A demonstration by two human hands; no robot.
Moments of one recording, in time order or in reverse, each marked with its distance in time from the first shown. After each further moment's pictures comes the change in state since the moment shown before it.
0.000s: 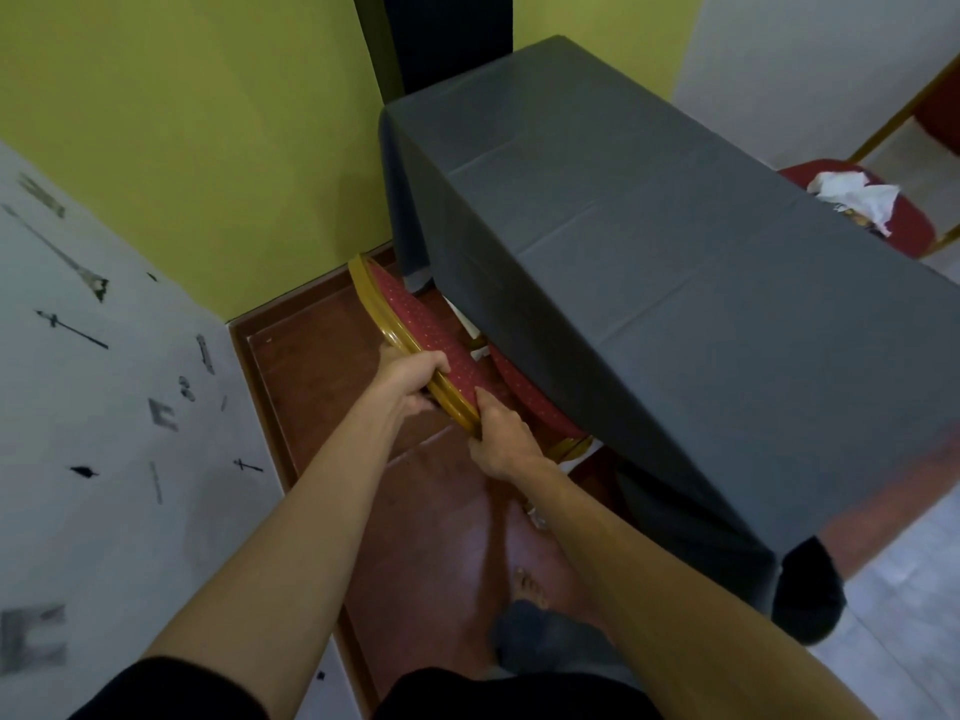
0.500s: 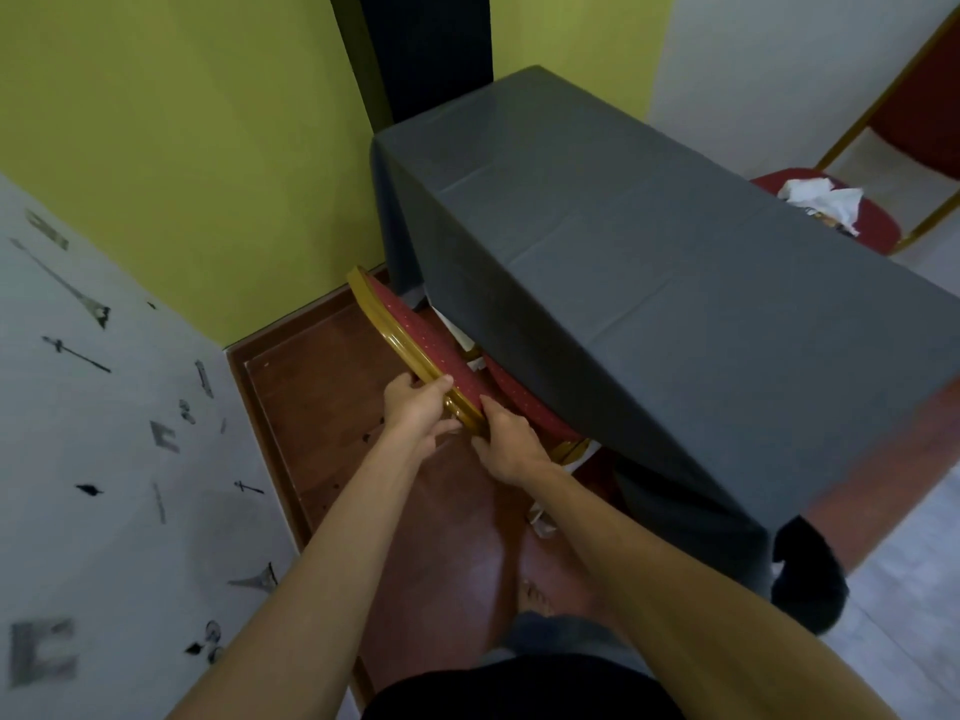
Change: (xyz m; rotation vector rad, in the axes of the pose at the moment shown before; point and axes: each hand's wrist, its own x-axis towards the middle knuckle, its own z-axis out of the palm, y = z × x) left_hand -0.045 -0.038 0.000 -0.062 0.027 0.112; right_hand -0.020 0.009 0.003 0.048 0.101 -0.013
